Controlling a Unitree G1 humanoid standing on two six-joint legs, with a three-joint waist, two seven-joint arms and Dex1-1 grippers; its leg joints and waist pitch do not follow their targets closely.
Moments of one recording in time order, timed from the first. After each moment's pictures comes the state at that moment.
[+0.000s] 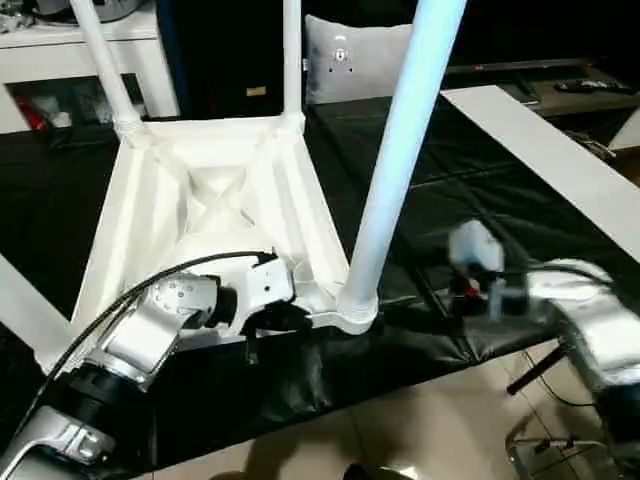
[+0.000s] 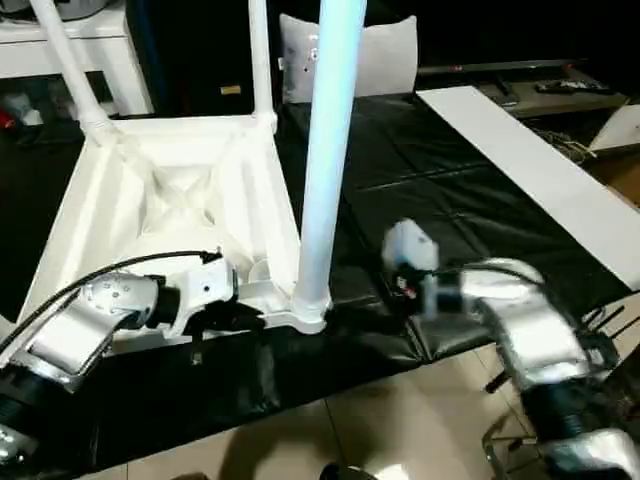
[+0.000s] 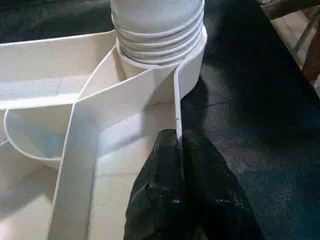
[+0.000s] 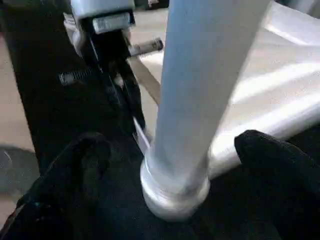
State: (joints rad) left arm -0.44 0.52 -0.39 0.23 -0.04 0.19 -1.12; right arm -0.41 -0.52 0.17 0.18 0.32 0.21 1.21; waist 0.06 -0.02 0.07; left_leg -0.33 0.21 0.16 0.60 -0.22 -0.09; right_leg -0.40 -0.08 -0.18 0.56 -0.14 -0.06
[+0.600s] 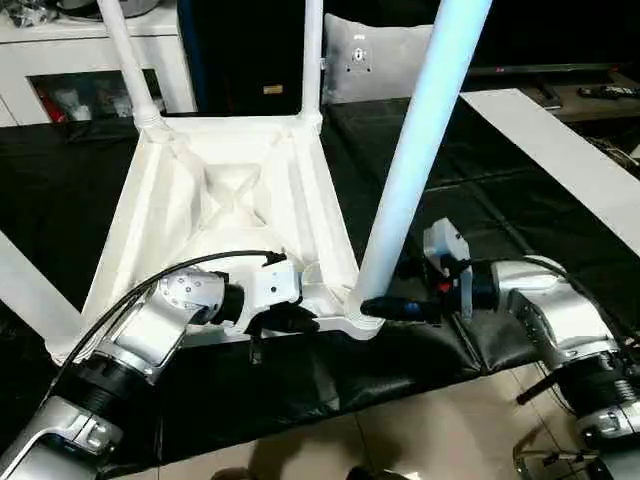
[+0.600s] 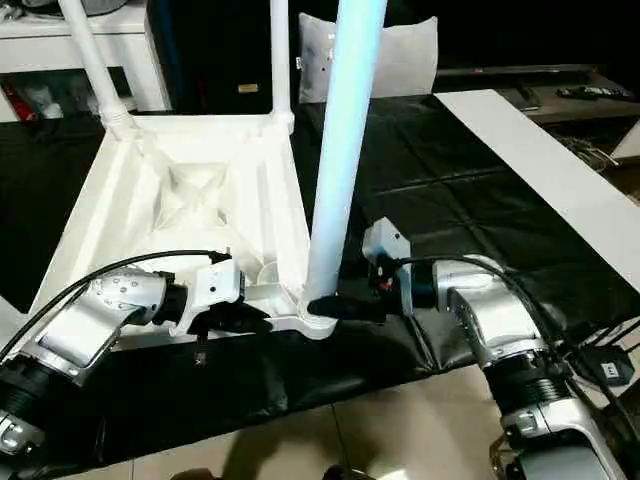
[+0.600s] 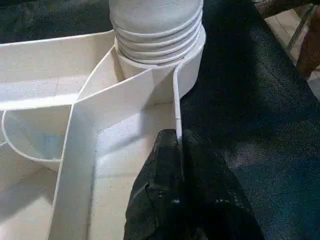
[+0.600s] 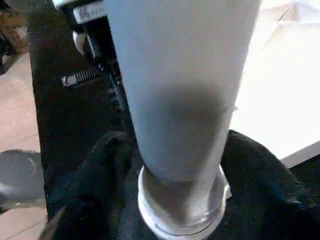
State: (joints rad) left arm -0.47 0.51 -0.41 0.26 -0.04 0.15 -1.16; right arm -0.49 -0.47 0.22 0.37 0.29 0.21 1.29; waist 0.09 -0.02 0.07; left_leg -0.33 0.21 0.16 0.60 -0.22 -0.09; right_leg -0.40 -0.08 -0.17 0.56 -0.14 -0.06
